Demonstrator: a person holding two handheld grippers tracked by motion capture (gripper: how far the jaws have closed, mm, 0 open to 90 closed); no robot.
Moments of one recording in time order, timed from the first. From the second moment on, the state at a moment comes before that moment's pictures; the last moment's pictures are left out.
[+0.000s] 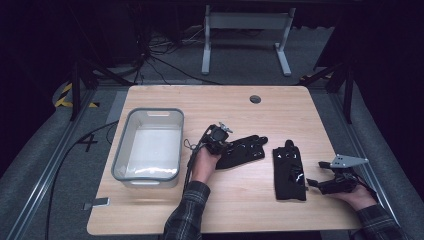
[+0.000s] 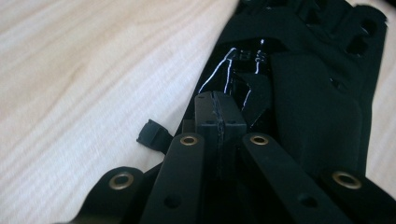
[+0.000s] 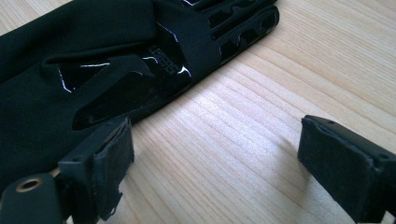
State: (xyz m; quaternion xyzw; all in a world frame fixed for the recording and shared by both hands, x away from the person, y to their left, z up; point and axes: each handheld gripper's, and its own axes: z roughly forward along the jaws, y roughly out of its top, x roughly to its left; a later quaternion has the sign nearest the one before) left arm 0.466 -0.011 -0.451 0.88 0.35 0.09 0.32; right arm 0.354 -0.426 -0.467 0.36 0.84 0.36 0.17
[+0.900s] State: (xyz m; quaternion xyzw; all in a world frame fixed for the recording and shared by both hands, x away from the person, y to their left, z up) left arm 0.383 -0.021 -0.451 0.90 0.29 0.03 0.33; right arm 0.354 -0.426 -0.467 0.36 0.84 0.36 0.17
